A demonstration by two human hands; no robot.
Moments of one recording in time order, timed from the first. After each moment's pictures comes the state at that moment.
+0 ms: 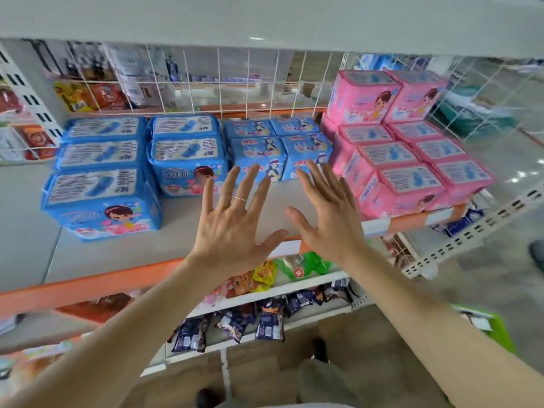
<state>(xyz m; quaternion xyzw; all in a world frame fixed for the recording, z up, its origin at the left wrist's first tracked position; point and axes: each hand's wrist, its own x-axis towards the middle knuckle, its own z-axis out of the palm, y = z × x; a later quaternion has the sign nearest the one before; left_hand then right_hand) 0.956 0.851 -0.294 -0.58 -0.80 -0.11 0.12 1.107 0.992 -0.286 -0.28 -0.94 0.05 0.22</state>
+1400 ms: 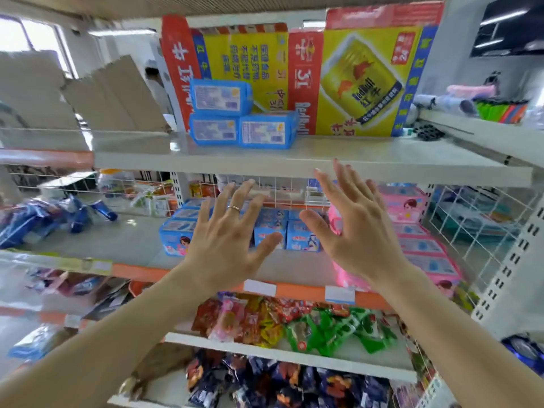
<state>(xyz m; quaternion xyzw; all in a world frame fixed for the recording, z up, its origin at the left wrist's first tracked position) 1.193 0.808 -0.091 -0.41 -0.87 -0.11 0.24 1.312 1.001 -0.071 -0.06 -0.93 0.09 0.36</state>
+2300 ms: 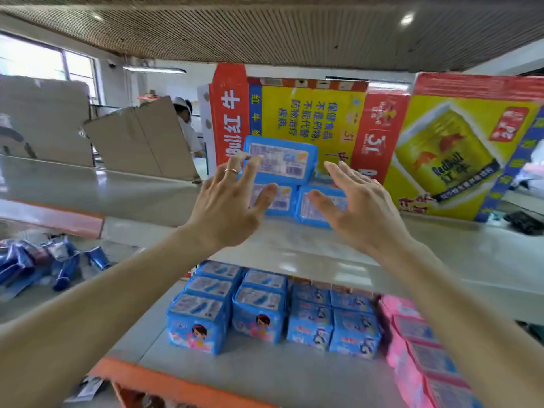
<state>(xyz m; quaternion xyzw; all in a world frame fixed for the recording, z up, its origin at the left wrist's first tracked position) 0.933 0.810 0.019 -0.37 -0.84 -0.24 0.31 1.063 0.995 0.041 -0.08 -0.94 0.10 0.33</state>
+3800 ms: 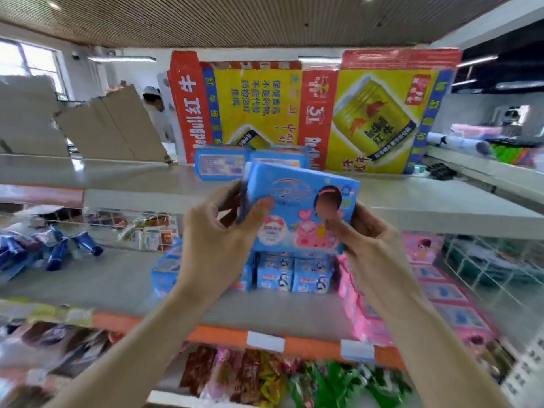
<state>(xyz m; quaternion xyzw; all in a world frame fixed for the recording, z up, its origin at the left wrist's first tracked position) 1.149 0.813 -0.022 -0.37 -0.61 -0.68 0.16 1.239 0.988 -0.041 -0.01 -0.62 0.70 0.35</state>
